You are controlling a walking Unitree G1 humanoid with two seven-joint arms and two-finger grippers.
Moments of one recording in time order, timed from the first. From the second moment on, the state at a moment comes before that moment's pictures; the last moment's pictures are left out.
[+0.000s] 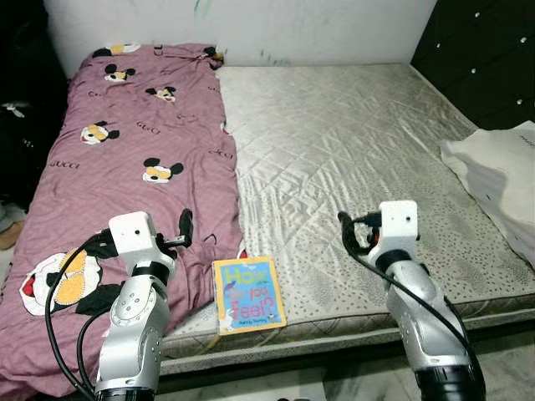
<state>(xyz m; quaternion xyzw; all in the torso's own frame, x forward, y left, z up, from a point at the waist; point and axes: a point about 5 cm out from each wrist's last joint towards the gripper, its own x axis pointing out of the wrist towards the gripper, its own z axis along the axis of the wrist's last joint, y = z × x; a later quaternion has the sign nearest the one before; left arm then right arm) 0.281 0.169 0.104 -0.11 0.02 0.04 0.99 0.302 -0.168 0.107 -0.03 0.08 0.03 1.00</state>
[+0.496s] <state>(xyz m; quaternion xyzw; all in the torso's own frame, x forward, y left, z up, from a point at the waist) 0.273 0.162 0.098 -0.12 0.04 0.03 0.99 0.295 -0.161 0.101 -0.02 0.09 0.04 0.99</state>
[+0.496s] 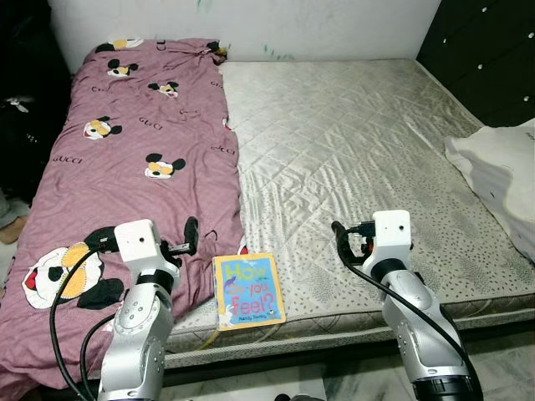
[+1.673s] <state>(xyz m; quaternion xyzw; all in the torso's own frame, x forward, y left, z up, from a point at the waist) 0.279 0.159 0.110 -0.12 0.01 0.03 0.99 0.300 -0.158 0.106 -0.02 0.09 0.04 1.00</state>
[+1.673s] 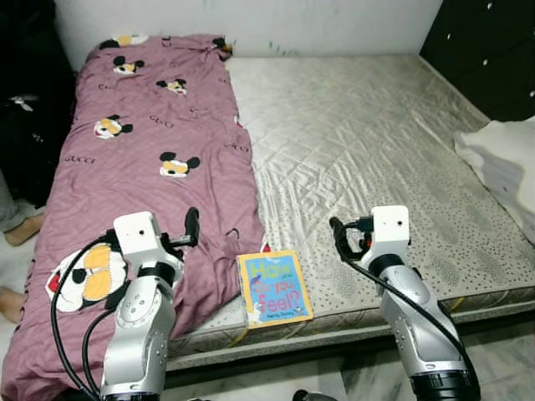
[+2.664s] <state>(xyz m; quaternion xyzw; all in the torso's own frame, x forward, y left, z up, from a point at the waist) 0.278 0.157 0.109 -0.12 0.01 0.02 0.99 0.296 -0.156 0.103 -0.02 0.09 0.06 0.99</state>
